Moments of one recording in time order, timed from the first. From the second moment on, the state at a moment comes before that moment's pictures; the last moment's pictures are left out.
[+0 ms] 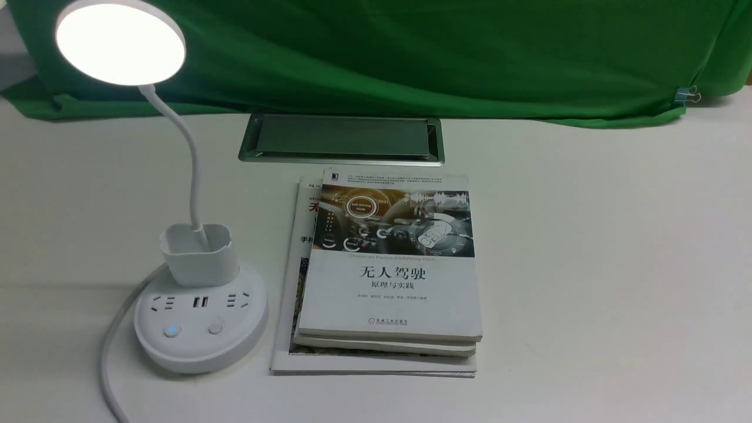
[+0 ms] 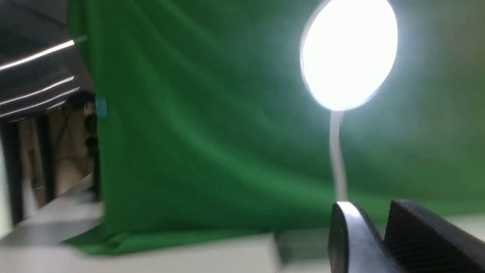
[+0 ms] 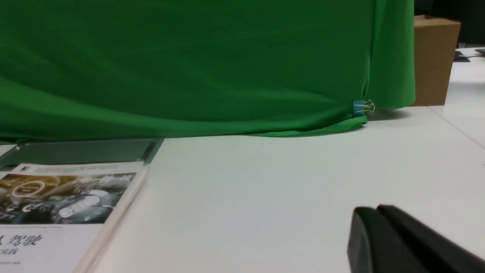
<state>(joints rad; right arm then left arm) 0.04 0.00 0.01 0.04 0.08 0.01 -0.06 0.00 0.01 -0.07 -0.26 0.05</state>
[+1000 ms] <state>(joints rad) 0.04 0.00 0.01 0.04 0.08 0.01 -0.06 0.96 -0.89 -0.07 0.67 -0.15</state>
